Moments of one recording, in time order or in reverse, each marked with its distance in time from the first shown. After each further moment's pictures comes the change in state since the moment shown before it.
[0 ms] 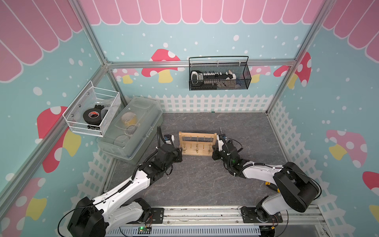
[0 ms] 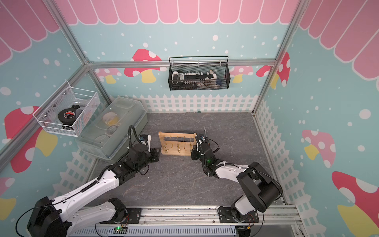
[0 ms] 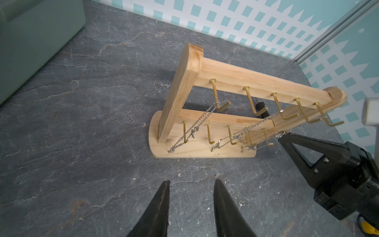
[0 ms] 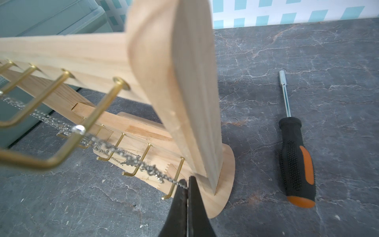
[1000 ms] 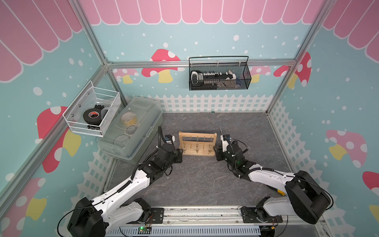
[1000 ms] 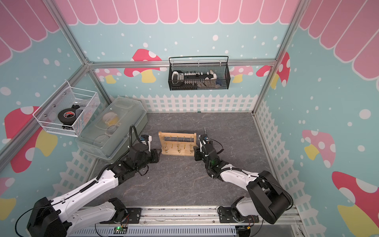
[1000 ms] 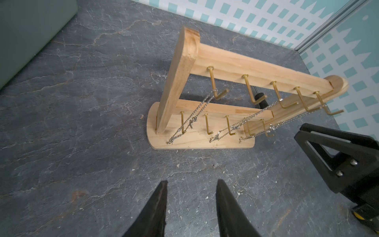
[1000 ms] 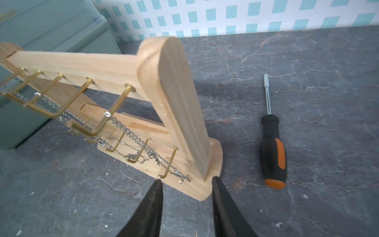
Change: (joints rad) left arm 0.000 -0.009 0.034 -0.082 0.032 0.001; right arm -0.031 -0.163 -0.046 -0.113 -0.003 0.005
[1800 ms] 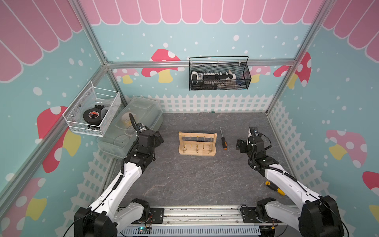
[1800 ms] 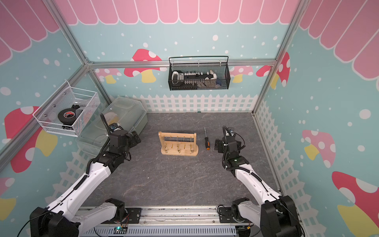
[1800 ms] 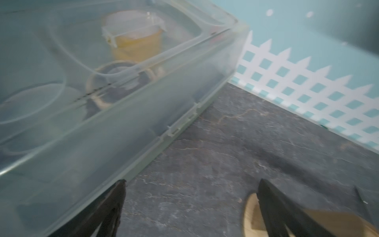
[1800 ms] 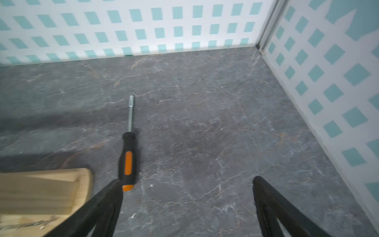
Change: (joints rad) left arm 0.409 0.041 0.117 -0.043 -0.296 0.076; right arm -0.356 -0.206 0.071 -0.365 0.230 -0.169
